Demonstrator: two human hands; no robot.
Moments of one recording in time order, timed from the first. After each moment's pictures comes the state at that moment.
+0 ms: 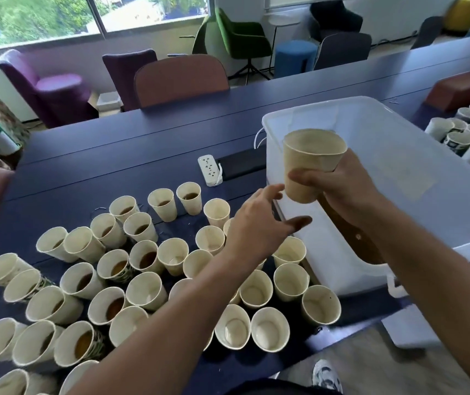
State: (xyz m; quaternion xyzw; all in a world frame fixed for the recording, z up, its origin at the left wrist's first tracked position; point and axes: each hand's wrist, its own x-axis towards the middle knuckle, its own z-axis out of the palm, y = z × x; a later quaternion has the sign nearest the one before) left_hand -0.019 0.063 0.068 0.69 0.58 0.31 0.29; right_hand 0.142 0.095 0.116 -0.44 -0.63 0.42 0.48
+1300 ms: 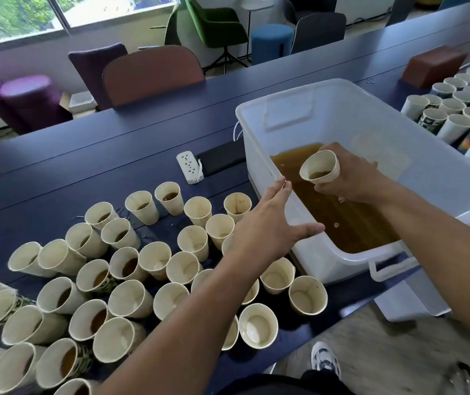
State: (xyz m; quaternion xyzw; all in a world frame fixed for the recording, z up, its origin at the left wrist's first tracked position) left_hand 0.023 0.061 0.072 0.75 0.57 0.14 0.31; right_hand 0.241 0.139 0.056 -0.68 -0.70 0.15 0.16
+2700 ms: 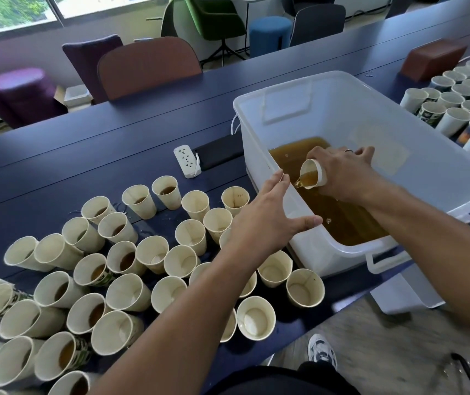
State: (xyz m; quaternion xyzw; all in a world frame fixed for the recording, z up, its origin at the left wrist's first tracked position) left_hand 0.025 0.064 0.065 0.75 0.57 0.14 0.30; right_hand 0.232 0.139 0.043 -0.65 -0.76 -0.04 0.05
